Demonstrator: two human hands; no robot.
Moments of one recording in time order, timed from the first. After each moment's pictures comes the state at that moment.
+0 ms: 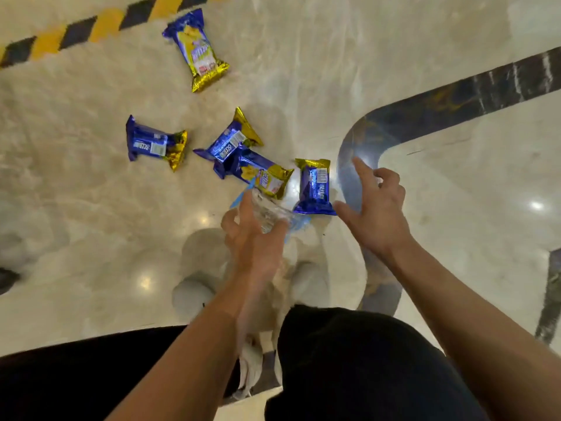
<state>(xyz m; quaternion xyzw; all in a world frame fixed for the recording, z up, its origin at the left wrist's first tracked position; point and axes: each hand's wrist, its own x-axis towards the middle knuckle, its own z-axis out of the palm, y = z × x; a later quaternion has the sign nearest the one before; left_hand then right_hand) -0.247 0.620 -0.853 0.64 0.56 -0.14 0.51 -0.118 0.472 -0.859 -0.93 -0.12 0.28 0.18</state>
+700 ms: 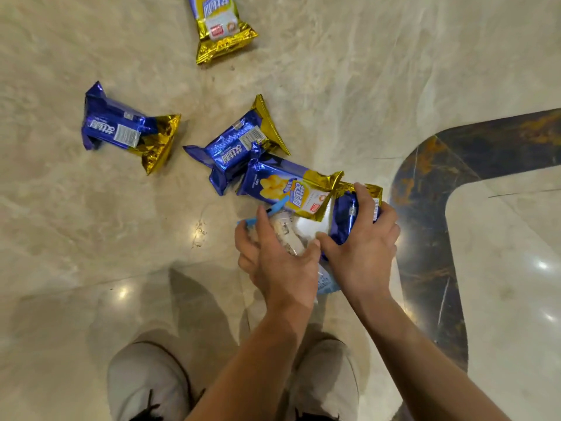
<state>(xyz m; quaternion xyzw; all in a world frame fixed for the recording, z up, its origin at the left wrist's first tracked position) -0.219 0.598 -1.028 0.64 0.62 0.00 0.45 -0.144 0.527 -1.041 -0.97 -0.11 0.17 0.17</state>
